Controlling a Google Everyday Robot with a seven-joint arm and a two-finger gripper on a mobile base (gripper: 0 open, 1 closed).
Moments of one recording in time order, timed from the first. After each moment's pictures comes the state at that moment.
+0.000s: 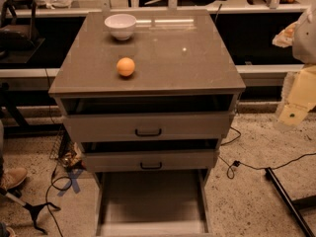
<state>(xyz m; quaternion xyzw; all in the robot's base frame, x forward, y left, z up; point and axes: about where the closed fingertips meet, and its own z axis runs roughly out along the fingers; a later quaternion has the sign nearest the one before) 0.438 -0.216 0.979 -0.60 0.78 -0.04 0.16</state>
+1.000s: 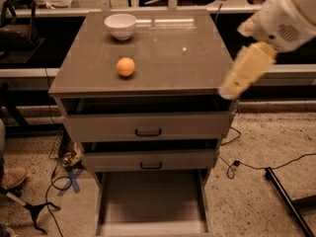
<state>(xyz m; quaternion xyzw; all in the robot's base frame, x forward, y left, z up) 0.501 -0.158 0.980 -0.55 0.79 0.07 0.26</state>
